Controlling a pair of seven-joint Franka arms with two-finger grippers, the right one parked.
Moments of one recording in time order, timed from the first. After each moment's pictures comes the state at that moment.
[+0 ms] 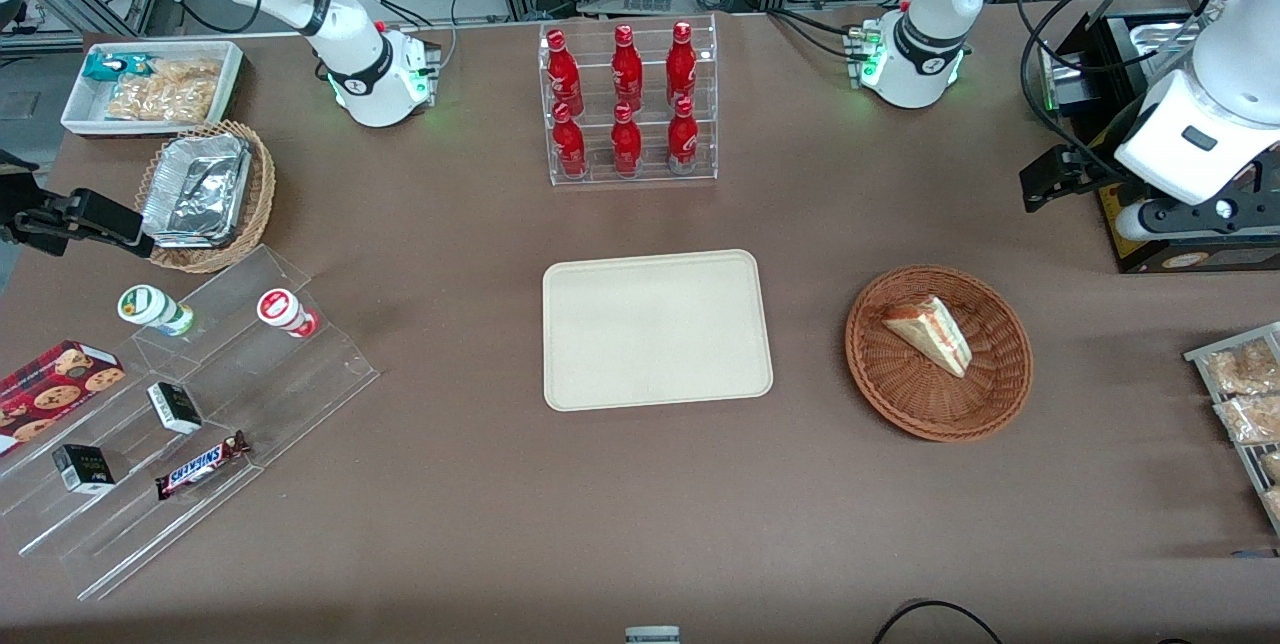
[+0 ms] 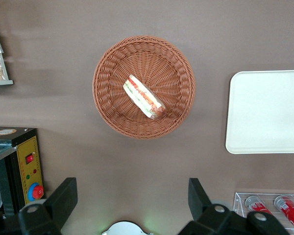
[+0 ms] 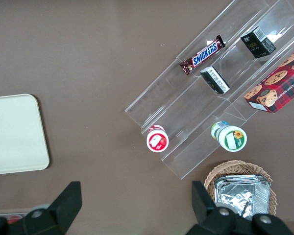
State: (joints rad) arm 0.06 0.05 -0.22 -1.47 0.03 1.42 -0.20
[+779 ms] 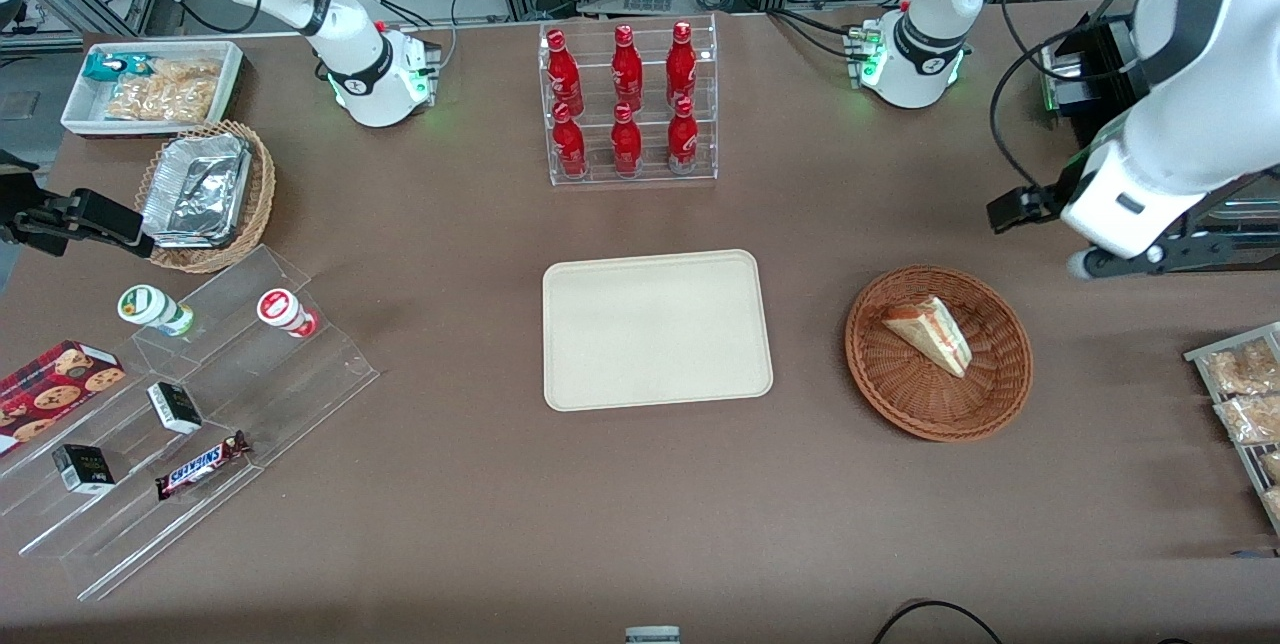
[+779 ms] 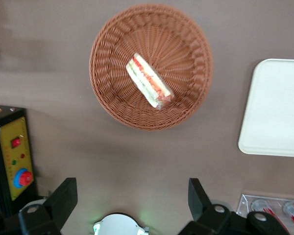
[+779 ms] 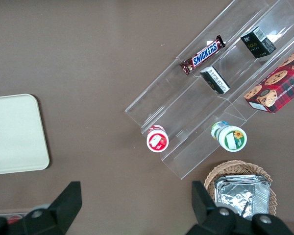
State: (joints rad) arm 0.06 0.06 -0.21 -1.70 0.03 1.53 -0.28
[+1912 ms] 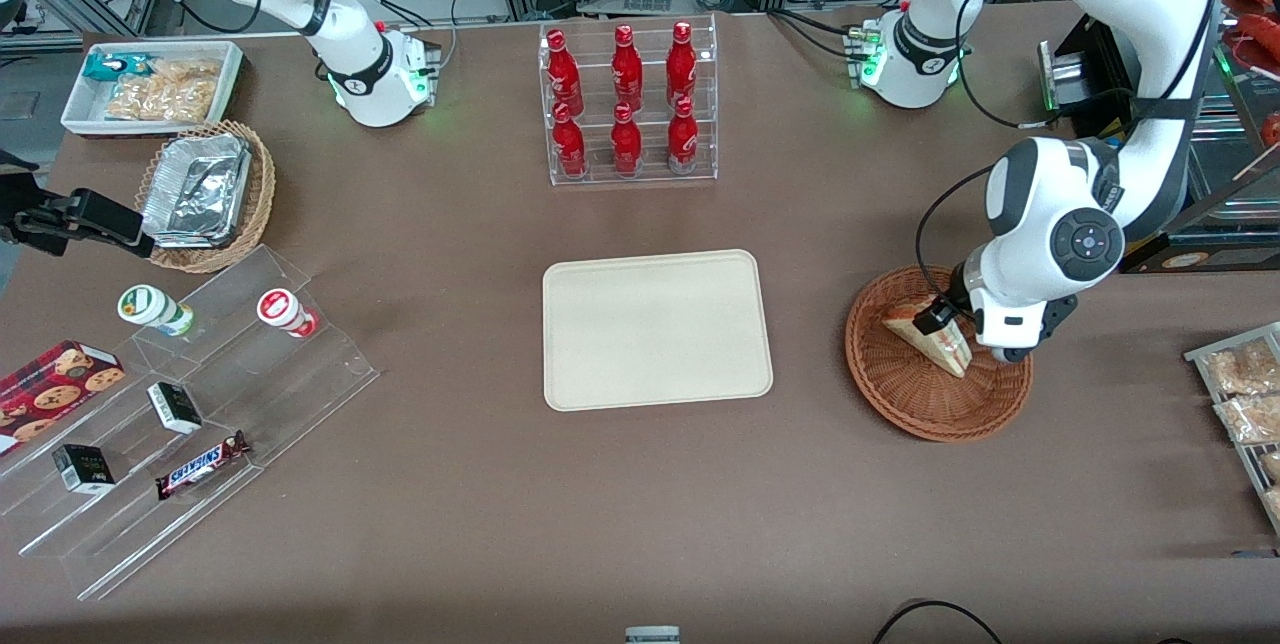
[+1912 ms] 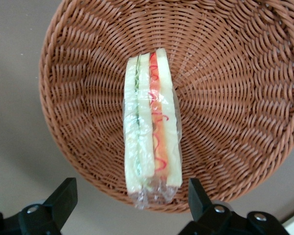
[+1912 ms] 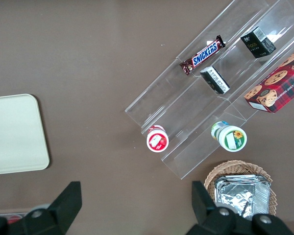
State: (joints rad) arm 0.05 0.25 -0.20 -2.09 0.03 2.15 -0.89
